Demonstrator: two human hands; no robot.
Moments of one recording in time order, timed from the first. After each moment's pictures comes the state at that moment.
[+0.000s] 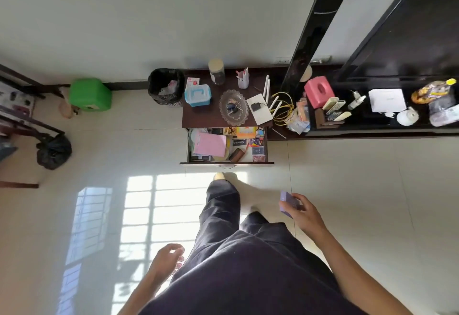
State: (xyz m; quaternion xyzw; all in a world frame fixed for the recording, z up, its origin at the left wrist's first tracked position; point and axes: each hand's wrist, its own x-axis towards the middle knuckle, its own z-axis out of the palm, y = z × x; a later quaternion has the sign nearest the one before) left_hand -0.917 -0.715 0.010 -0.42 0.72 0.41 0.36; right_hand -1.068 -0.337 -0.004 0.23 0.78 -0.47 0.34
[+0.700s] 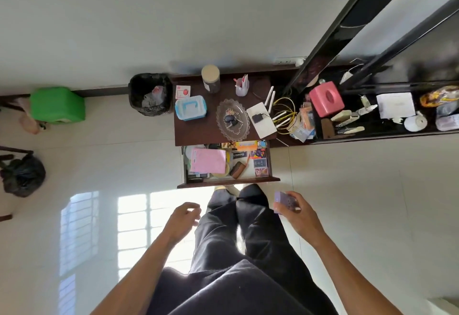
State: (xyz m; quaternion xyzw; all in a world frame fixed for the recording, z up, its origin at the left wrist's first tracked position) left_hand -1.215 -0.800 -0.038 -0.34 0.71 0.48 0.39; right_hand -1.240 -0.449 -0.033 0.22 0.81 -0.42 0.35
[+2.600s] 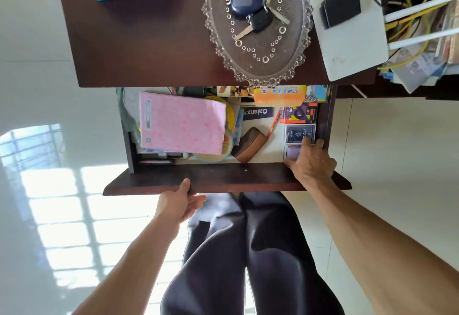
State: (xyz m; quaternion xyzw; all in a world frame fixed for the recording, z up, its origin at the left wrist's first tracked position) left_hand -1.269 -0.769 -0.575 -0.68 0.44 0.47 0.36; right_hand -1.371 -0.479 -0.622 0.12 0.89 0.07 0.43
